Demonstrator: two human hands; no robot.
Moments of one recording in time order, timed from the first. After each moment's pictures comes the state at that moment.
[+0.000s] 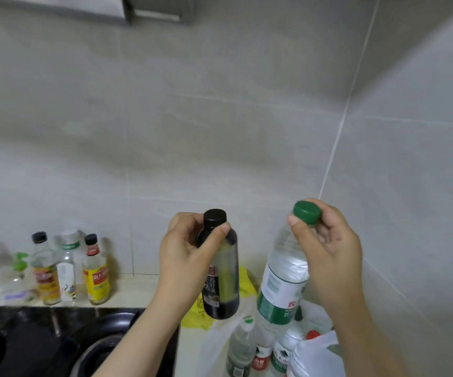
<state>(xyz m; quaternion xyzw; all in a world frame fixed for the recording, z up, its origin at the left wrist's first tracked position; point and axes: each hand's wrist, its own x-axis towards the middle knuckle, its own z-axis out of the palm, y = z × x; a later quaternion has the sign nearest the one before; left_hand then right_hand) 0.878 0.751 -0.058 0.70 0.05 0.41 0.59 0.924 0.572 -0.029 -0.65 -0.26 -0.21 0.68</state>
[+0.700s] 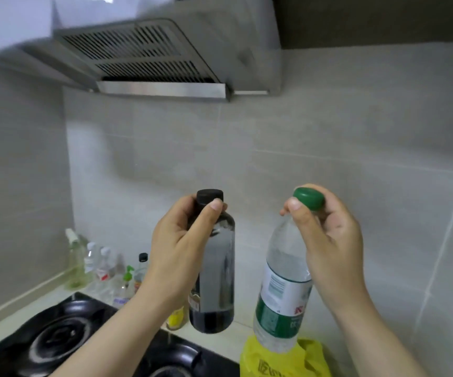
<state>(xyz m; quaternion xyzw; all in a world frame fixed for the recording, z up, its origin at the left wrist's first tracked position) 0.812 0.784 0.043 0.65 0.08 0.53 0.53 0.941 0.662 0.049 -0.52 -0.47 -0.15 0.70</state>
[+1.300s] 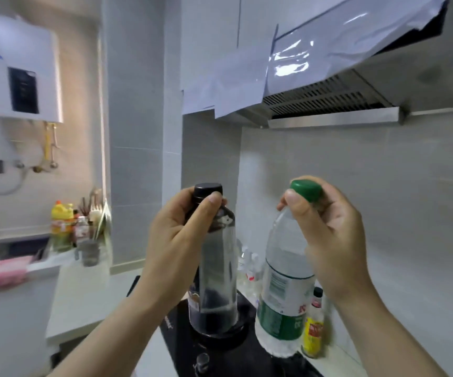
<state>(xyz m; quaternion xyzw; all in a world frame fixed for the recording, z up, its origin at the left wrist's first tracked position) 0.627 0.781 0.068 0.61 0.23 0.68 0.32 0.803 0.760 0.075 -0.31 -0.64 0.08 0.70</state>
